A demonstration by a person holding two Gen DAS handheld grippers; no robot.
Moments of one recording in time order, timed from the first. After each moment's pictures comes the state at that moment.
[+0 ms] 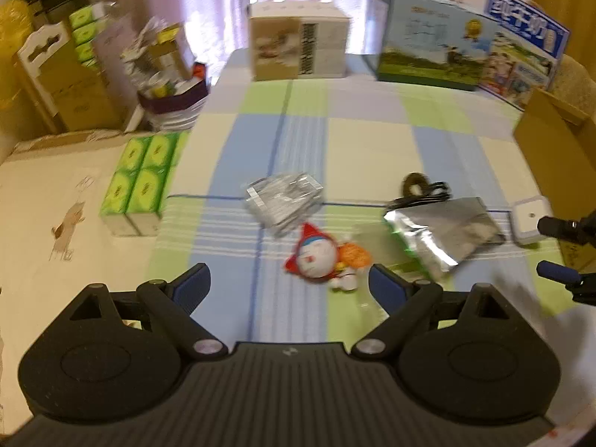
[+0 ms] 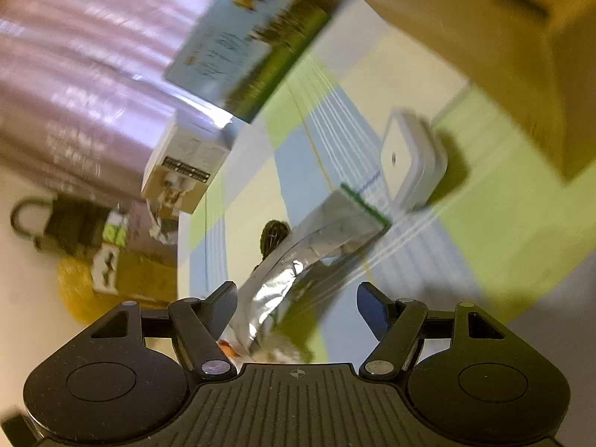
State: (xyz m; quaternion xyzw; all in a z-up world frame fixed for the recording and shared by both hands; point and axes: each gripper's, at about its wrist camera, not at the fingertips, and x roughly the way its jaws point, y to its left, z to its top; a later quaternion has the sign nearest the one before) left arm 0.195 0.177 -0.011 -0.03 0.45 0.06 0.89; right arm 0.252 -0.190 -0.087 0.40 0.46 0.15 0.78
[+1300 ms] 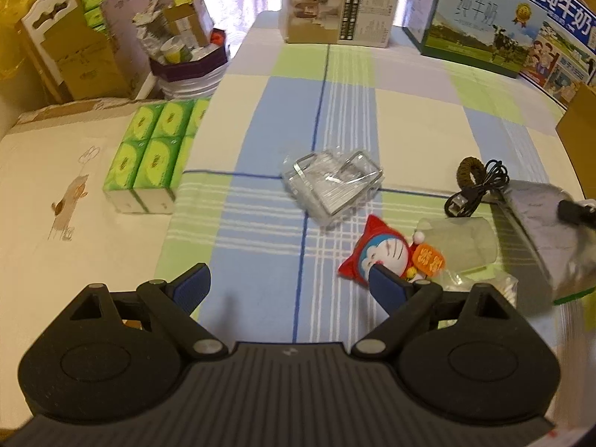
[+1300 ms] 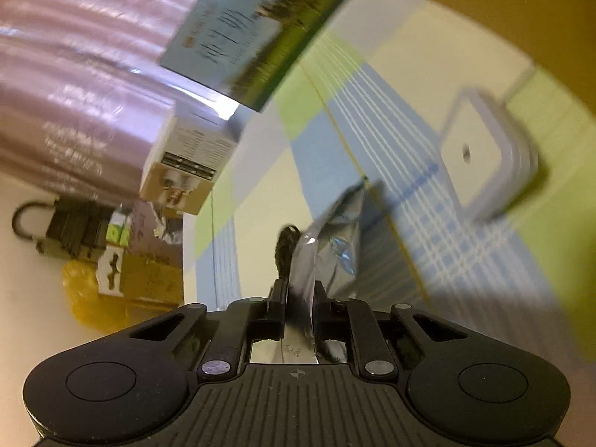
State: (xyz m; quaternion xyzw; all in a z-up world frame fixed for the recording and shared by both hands) left arm 0.236 0.216 -0.061 -0.04 0.49 0.07 0.87; right arm 0.297 -0.158 -0.099 0.39 0.46 0.16 0.78
